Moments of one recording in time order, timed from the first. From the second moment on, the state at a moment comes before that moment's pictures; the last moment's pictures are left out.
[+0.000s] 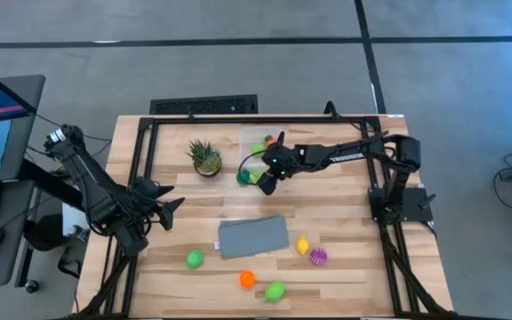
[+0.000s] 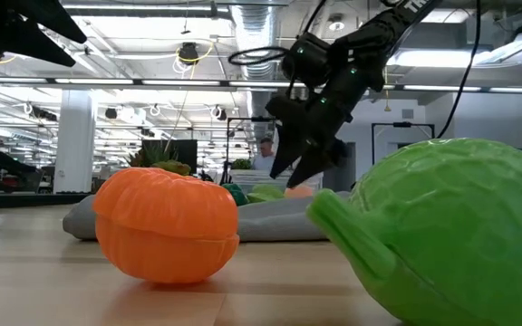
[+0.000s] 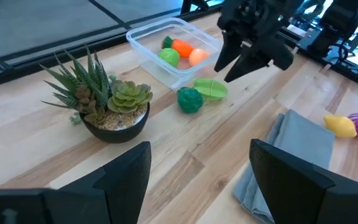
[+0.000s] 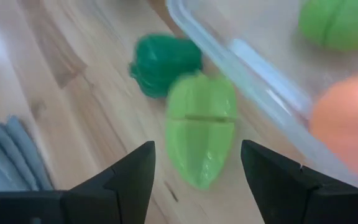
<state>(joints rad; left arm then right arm) -0.90 1.00 0.81 -1.29 -1.06 -1.74 -0.21 1.83 1.11 -0.23 -0.05 0.44</state>
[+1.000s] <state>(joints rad) -0.90 1.00 0.81 -1.29 -1.06 -1.74 -0.23 1.85 1.16 -0.25 -0.21 0.58</state>
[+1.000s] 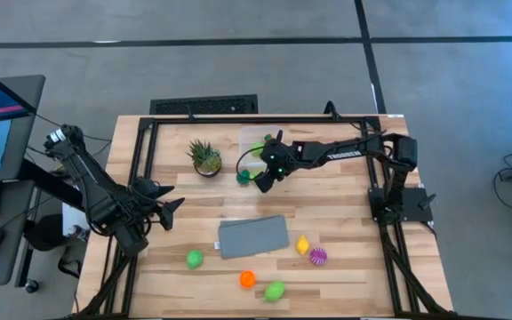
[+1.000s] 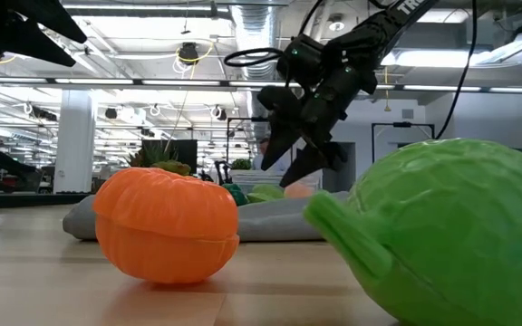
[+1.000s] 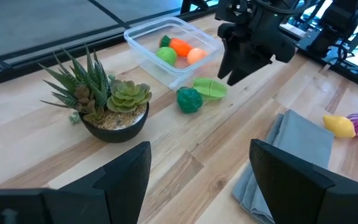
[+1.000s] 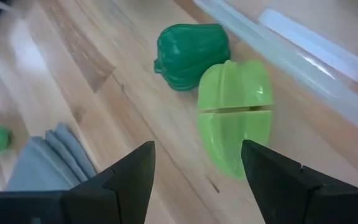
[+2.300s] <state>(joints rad) -0.90 1.00 0.81 -1.30 -1.09 -1.76 -0.22 1.85 1.17 -0.31 -0.18 0.66</state>
